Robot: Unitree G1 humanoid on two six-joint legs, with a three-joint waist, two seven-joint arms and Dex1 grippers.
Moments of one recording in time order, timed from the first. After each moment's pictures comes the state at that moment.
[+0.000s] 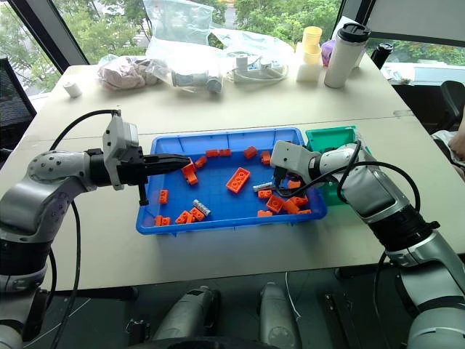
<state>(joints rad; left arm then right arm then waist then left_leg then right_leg) -0.46 0.74 0.02 -0.28 -0.52 0.52 -1.02 -0.69 -0.84 0.41 -0.05 0.02 0.55 0.95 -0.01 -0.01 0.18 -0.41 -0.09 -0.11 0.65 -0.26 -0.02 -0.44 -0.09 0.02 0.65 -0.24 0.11</state>
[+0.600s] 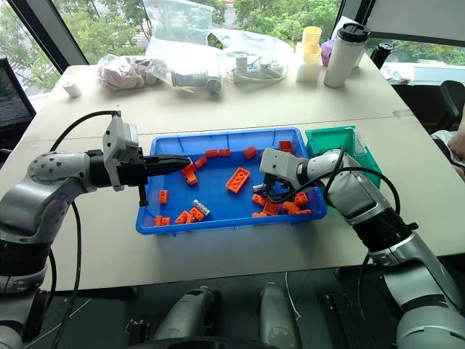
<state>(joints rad) -0.46 0.74 0.02 -0.28 -0.52 0.52 -1.02 -0.68 -0.74 0.41 0.01 -0.04 0.51 1.01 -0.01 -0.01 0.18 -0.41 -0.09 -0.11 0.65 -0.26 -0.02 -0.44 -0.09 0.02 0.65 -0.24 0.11</state>
